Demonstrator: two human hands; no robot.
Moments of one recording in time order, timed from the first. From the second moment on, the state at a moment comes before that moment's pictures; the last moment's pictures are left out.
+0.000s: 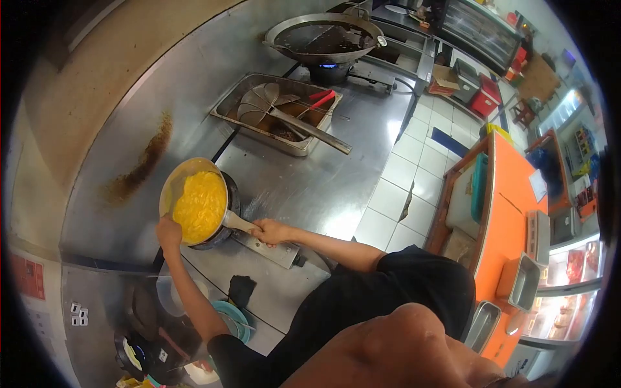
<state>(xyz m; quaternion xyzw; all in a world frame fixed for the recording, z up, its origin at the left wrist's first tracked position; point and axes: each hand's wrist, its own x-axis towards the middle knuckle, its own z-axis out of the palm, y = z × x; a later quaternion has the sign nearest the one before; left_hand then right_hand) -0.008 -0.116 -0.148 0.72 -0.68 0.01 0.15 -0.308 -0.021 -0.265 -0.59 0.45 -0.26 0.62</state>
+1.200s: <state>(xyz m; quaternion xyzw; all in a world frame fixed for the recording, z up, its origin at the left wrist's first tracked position) -0.045 -0.081 -0.163 0.71 -0.68 0.14 0.07 -0.309 -0.020 -0.260 -0.58 0.46 -0.26 0.61</state>
